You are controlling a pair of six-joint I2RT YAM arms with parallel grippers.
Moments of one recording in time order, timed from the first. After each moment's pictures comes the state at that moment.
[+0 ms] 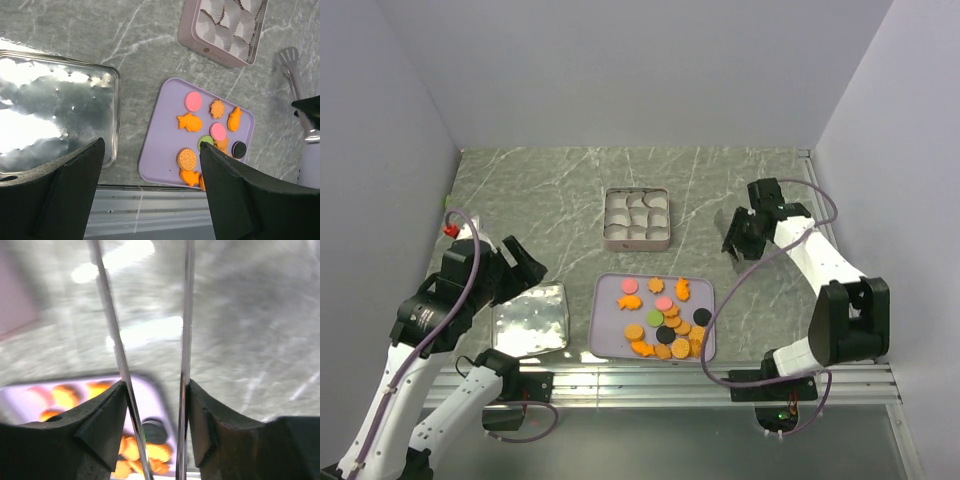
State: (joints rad) left arm -0.35 0.63 1.01 -1.06 -0.11 -0.78; right arm 0.12 1.47 1.06 -0.75 -0.05 0.53
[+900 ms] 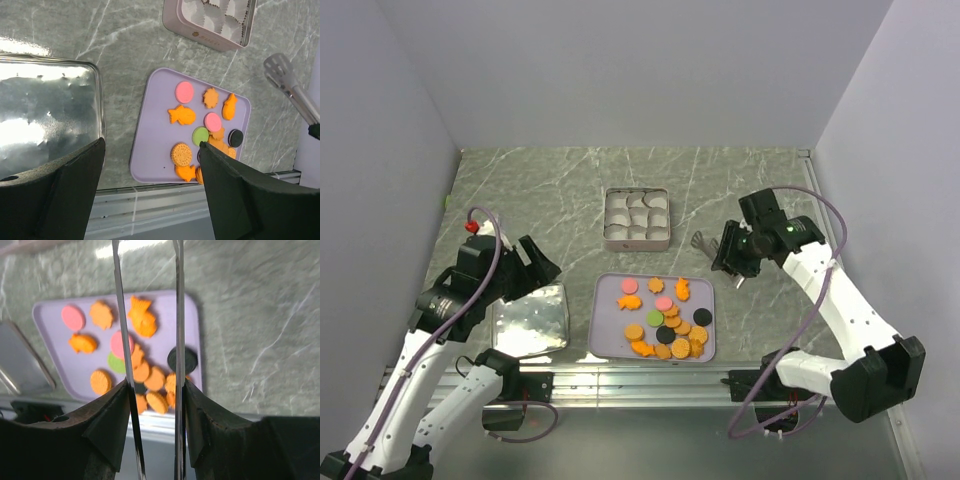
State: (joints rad) left arm -0.35 0.67 0.91 -0.93 0.01 -0.75; right arm 0.32 1.18 1.11 -1.02 -0.09 0.62
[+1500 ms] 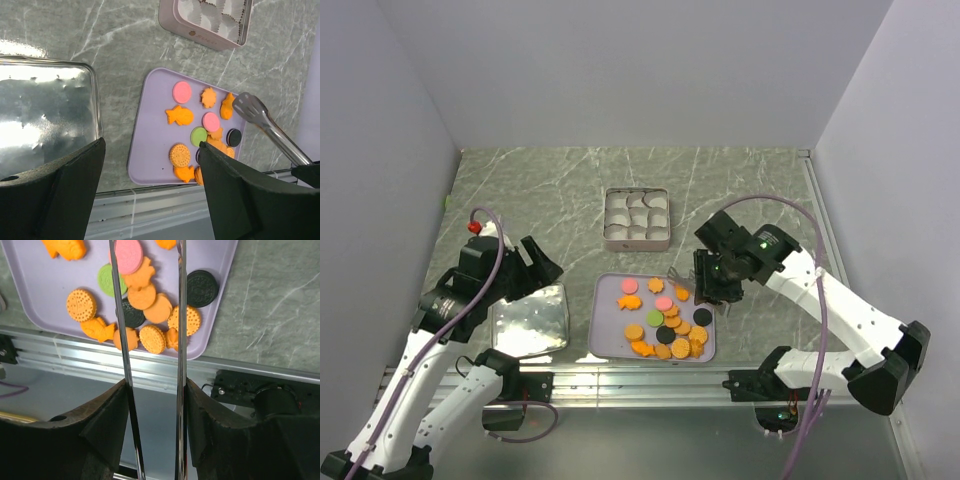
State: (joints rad) left arm -0.35 0.67 0.88 -0.89 0.02 -0.75; right arm 0.73 1.18 1.20 -1.26 0.01 0.72
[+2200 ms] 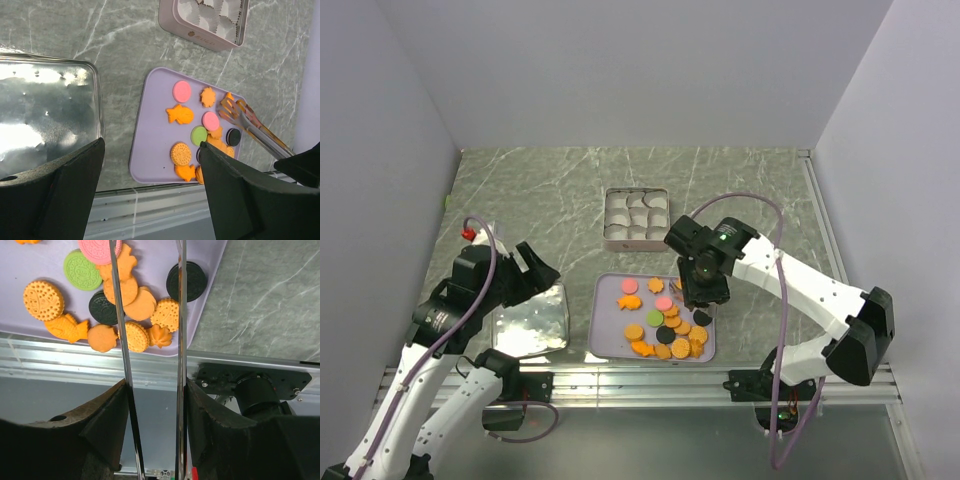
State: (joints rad) left arm -0.35 0.59 0.86 -0.91 0.01 -0.76; right arm 0.85 1.38 1.28 -1.33 0.11 0.73
